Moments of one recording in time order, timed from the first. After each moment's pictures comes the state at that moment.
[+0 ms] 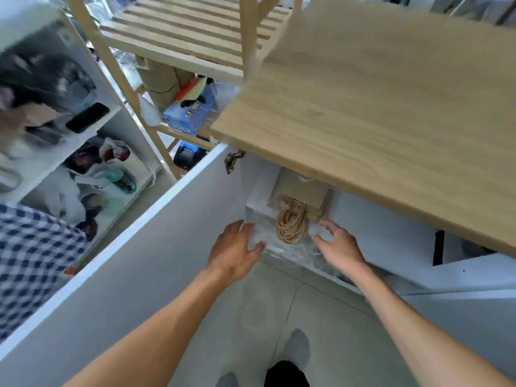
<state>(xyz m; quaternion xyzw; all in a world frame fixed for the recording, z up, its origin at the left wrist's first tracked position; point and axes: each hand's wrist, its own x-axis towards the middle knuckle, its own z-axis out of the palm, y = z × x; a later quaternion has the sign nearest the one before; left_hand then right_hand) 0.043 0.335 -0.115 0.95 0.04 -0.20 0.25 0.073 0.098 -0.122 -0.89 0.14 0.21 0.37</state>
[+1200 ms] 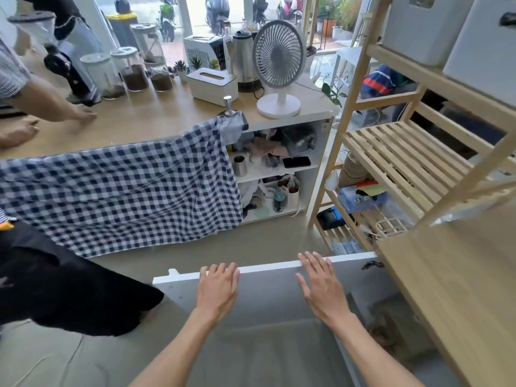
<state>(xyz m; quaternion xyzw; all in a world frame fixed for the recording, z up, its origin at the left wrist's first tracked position) -0.163 0.470 0.013 0.89 0.46 -0.02 0.08 0.060 0.318 -0.002 -0.84 -0.53 0.10 0.09</state>
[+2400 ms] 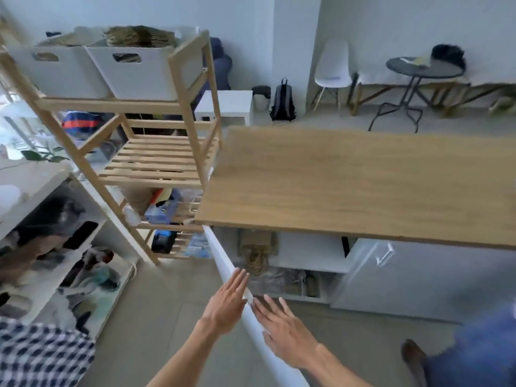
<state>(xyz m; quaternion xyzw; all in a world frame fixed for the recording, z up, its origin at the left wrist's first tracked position) -0.061 0.347 0.034 0.95 -0.29 -0.10 0.07 -0.158 0.156 0.019 -0.97 -0.23 0.11 0.06</state>
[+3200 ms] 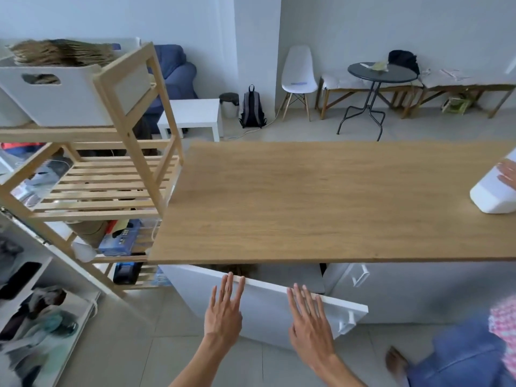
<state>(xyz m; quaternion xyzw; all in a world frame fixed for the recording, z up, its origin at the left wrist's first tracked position) 0.007 0.244 0.003 0.96 -0.25 -0.09 0.05 -0.108 0.037 0.011 -0.99 0.08 0.05 0.08</state>
